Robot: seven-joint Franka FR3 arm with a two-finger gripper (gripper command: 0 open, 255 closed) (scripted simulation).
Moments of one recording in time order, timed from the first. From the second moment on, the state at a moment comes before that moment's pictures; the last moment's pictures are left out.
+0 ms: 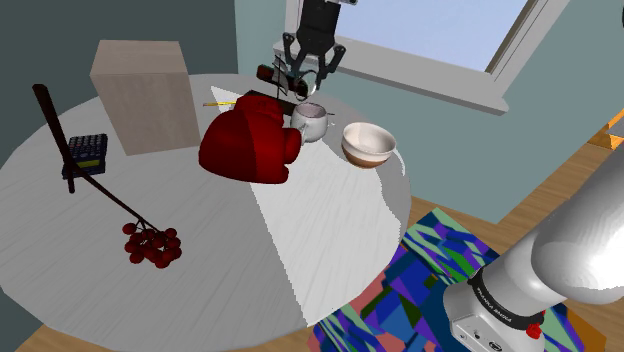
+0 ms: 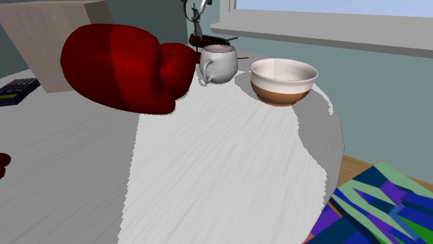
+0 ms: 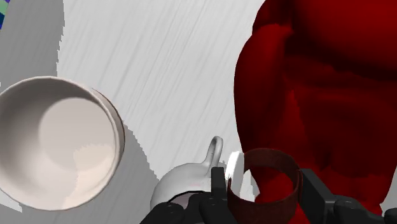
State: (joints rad) arm -0.03 0.13 0.26 -1.64 0.11 1.74 0.76
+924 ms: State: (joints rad) arm -0.09 0.24 0.22 -1.58 0.08 1.77 0.65
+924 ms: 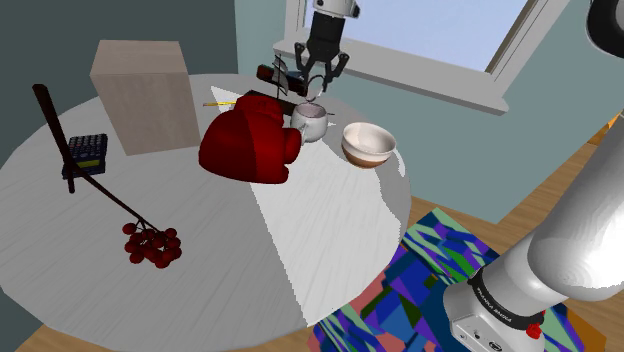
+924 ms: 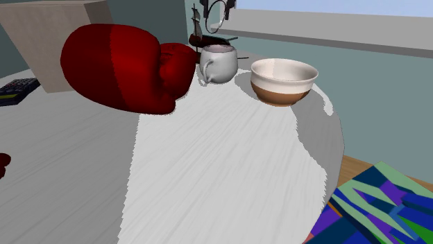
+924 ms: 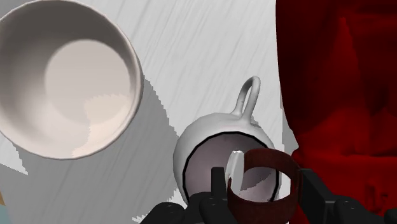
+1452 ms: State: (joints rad) arm -0.09 0.25 0.22 -1.66 0.08 1.87 0.64
